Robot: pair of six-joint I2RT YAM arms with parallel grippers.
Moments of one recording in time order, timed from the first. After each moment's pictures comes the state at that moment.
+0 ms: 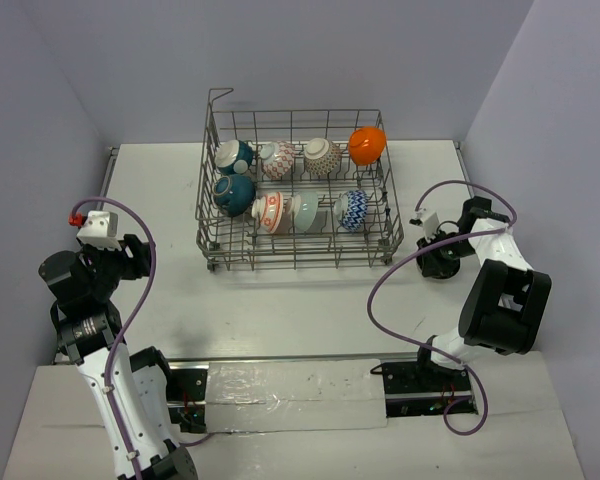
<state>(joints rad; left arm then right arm) 0.48 0.51 0.72 -0.51 0.60 0.08 -0.34 1.48 0.95 -0.94 -0.47 -1.02</state>
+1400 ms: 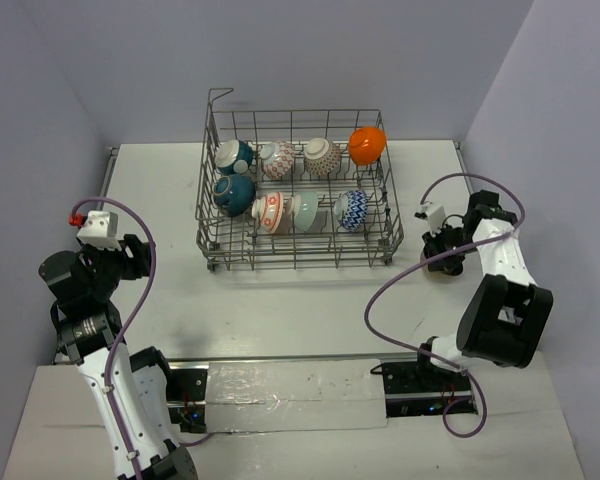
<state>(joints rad) 0.48 0.51 0.72 -0.51 0.61 0.08 -0.34 1.42 0.99 -0.96 -0.43 -0.97</state>
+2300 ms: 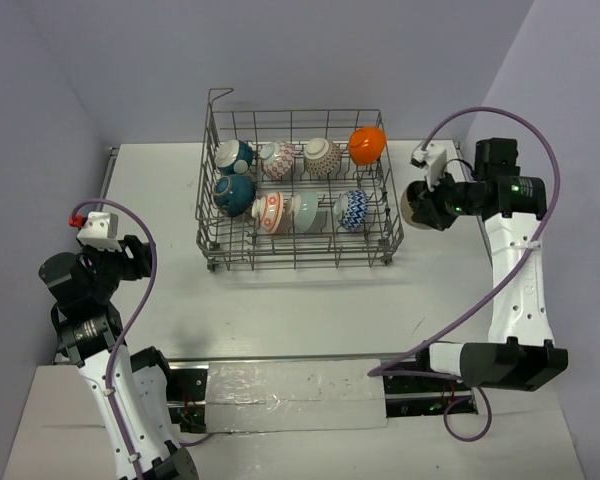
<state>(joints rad) 0.48 0.50 0.72 -0.51 0.61 0.08 -0.15 1.26 1.56 -1.31 -0.62 -0.79</state>
